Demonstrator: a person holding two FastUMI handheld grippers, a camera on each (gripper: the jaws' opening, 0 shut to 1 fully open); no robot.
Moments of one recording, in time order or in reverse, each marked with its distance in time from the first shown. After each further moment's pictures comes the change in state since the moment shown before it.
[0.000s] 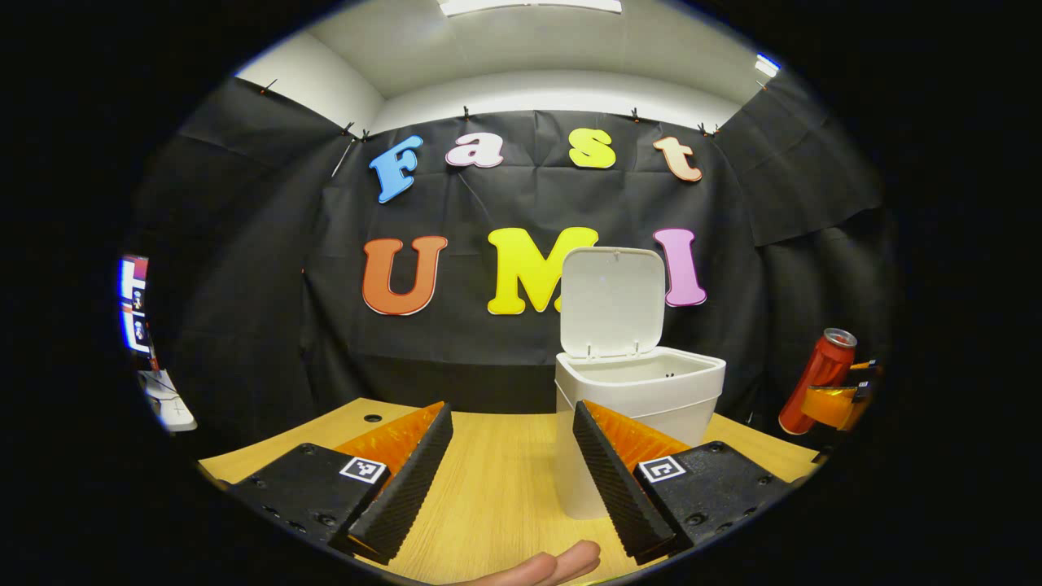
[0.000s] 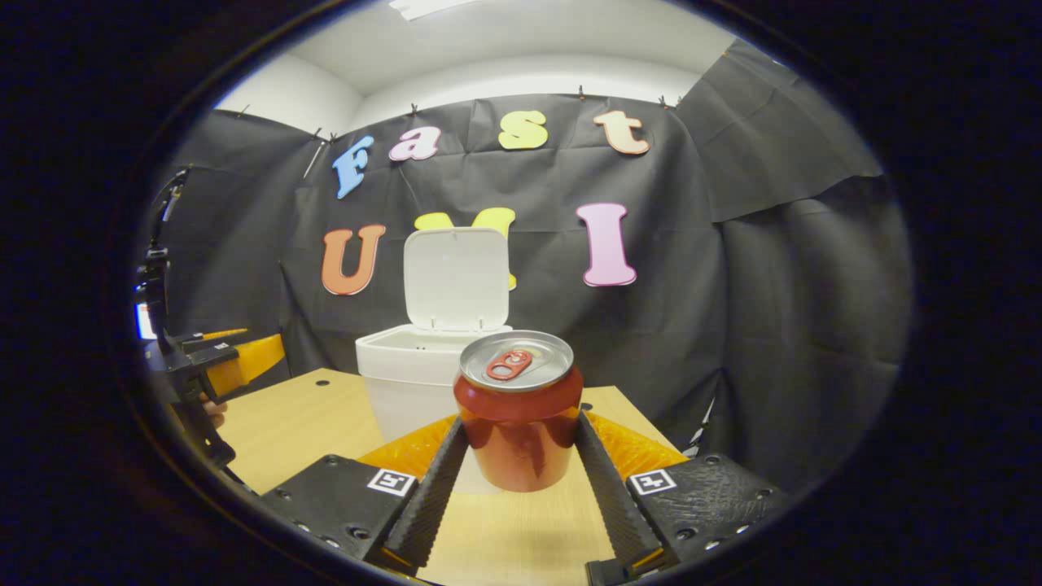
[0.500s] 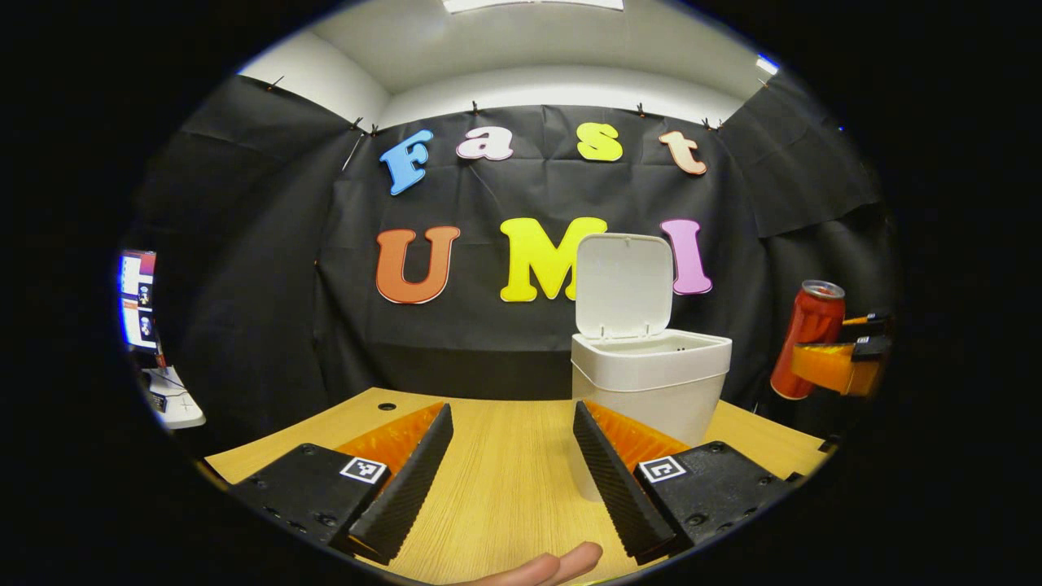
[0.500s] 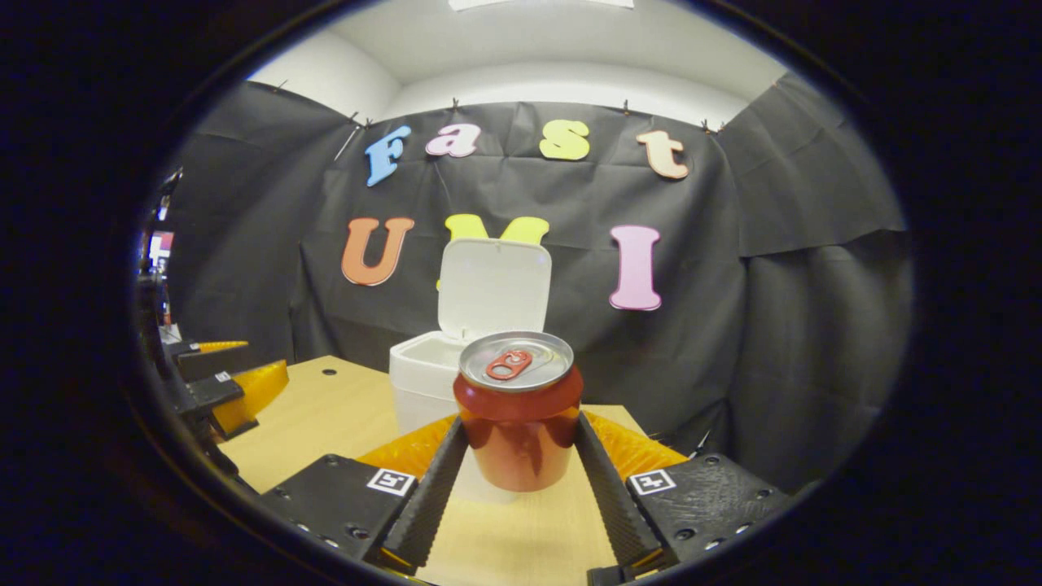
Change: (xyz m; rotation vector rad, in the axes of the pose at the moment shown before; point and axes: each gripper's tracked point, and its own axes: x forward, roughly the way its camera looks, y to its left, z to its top) left arm -0.017 0.017 -0.030 -0.002 0.056 -0.004; right arm -0.001 0.050 0.038 -0.085 -0.015 0.044
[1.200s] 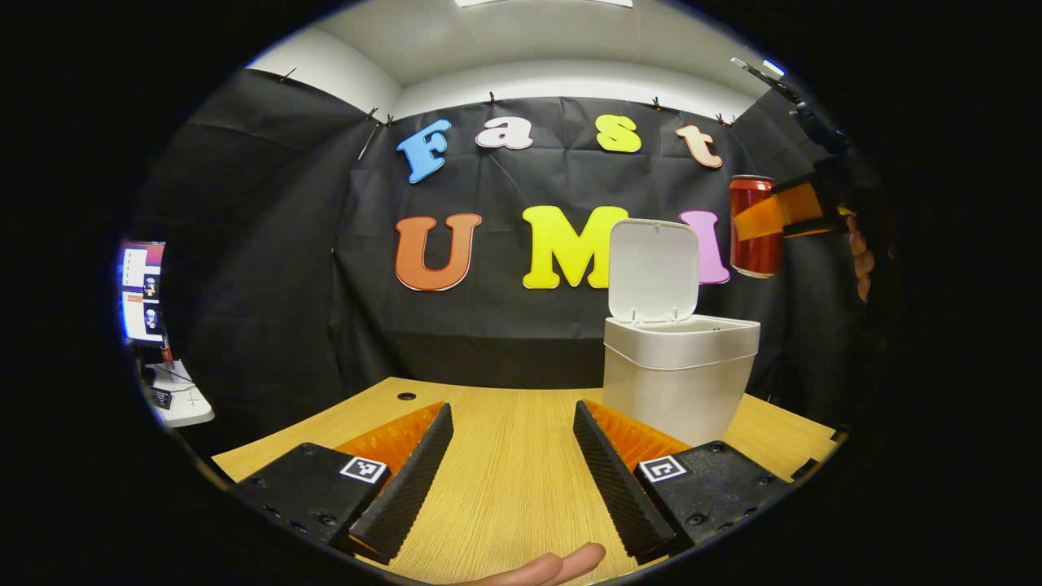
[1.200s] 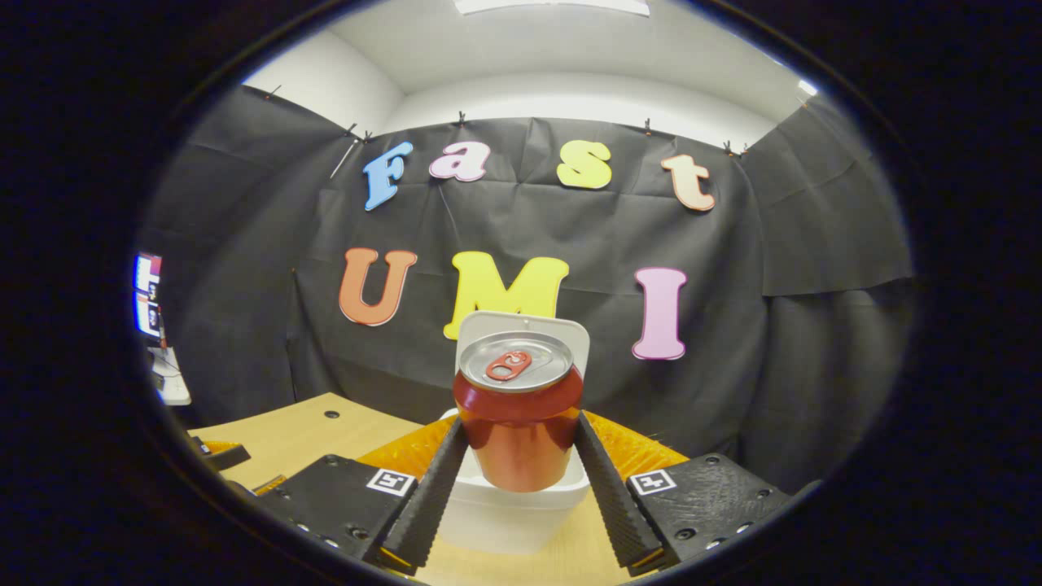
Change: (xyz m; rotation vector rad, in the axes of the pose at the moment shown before) left arm -0.002 0.038 -0.014 -0.025 0.024 0.036; right arm 0.079 0.063 0.127 -0.022 -0.063 0.013
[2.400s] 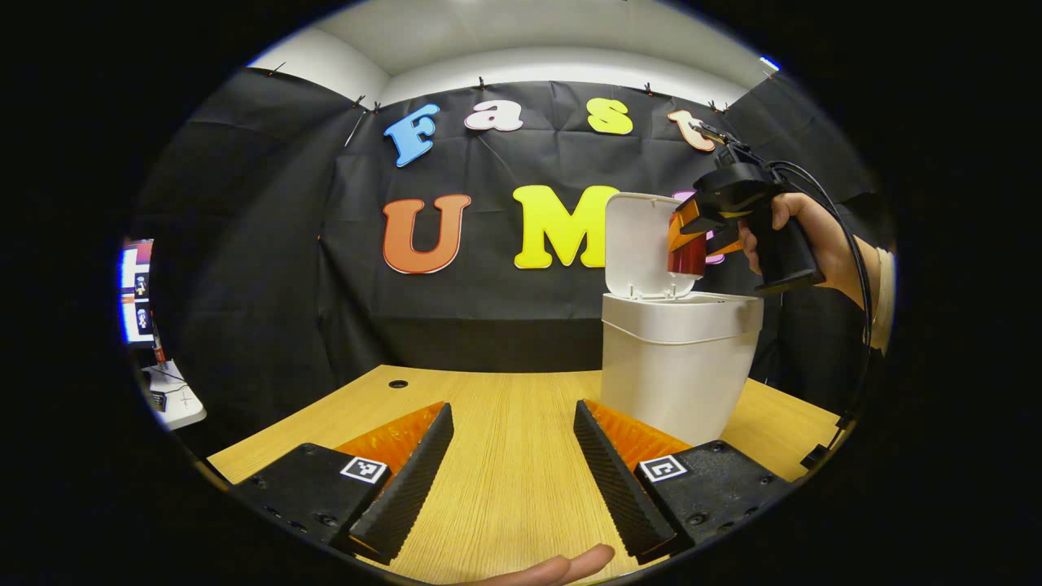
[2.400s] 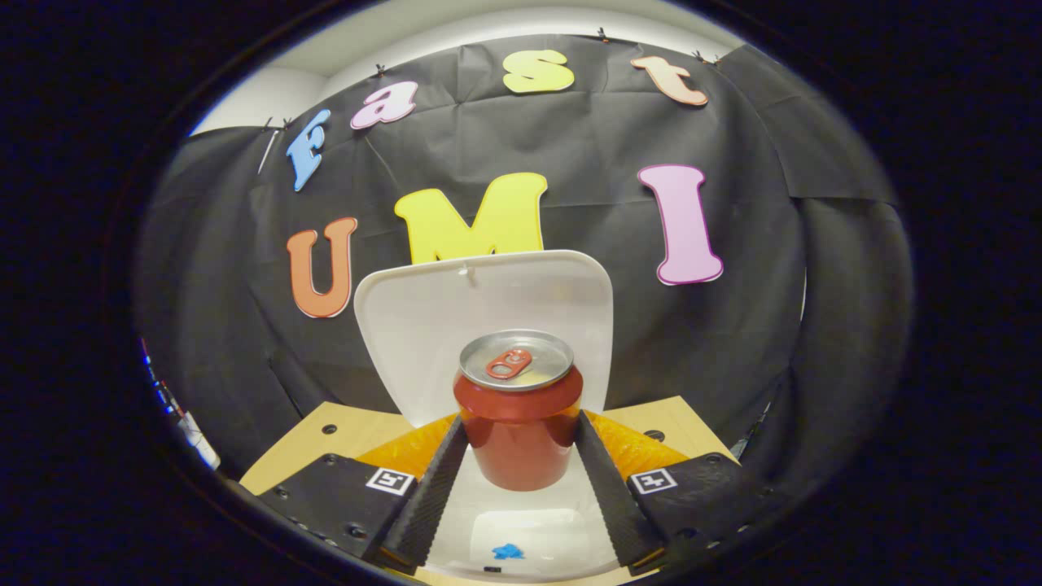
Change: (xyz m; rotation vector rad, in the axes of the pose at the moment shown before) left arm 0.012 -0.002 -0.026 0.016 0.062 -0.040; right arm 0.162 -0.032 -0.045 0.230 0.271 -0.019
